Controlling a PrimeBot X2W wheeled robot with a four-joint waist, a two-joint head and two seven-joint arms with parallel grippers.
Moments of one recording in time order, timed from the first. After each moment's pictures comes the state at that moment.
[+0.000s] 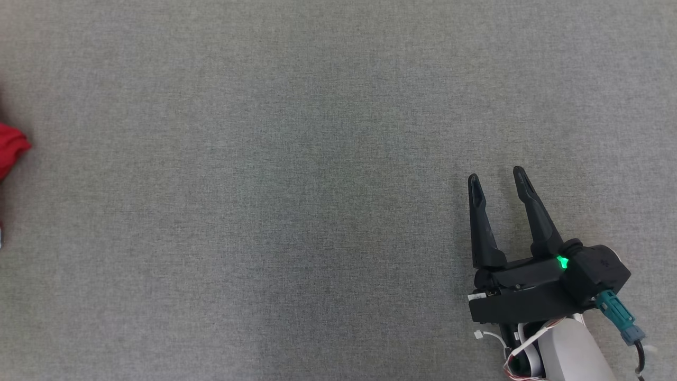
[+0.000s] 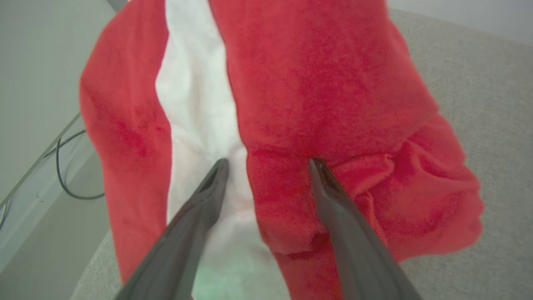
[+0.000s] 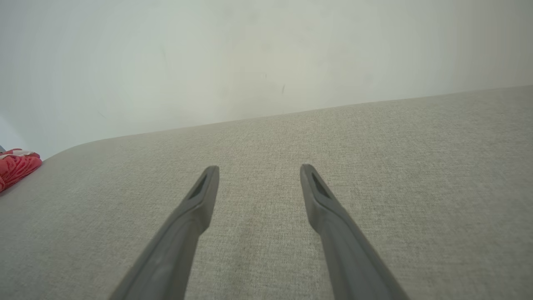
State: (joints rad) left arm -0.95 0.54 0.16 1.07 -0.37 -0.13 0.14; right arm -0.24 -0.05 0.08 0.06 0.14 0.13 -0.26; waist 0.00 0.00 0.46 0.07
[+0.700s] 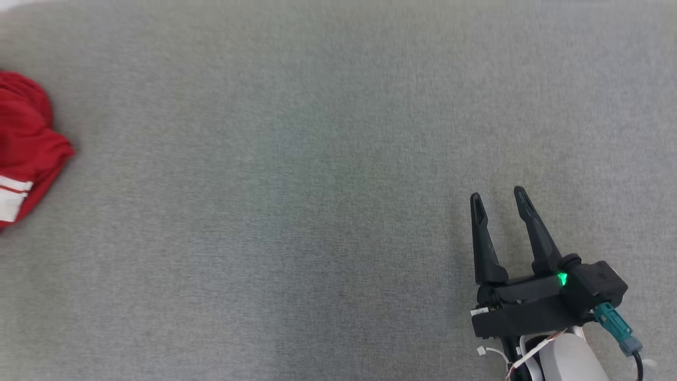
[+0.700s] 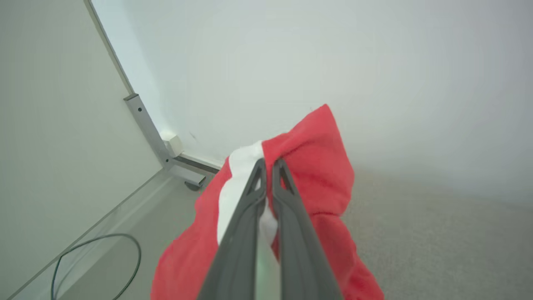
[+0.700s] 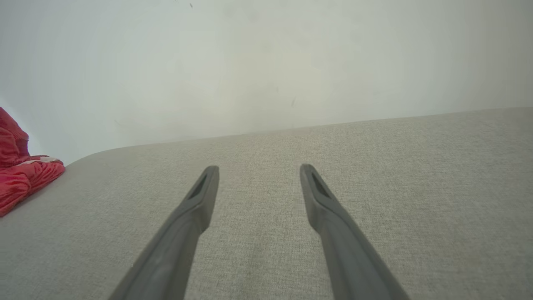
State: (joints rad) left arm -1.04 0.54 0.11 1.05 -0.37 -0.12 -0.11; right arm -0.20 -0.05 0.07 0.08 0.15 0.13 -0.26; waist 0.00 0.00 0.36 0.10
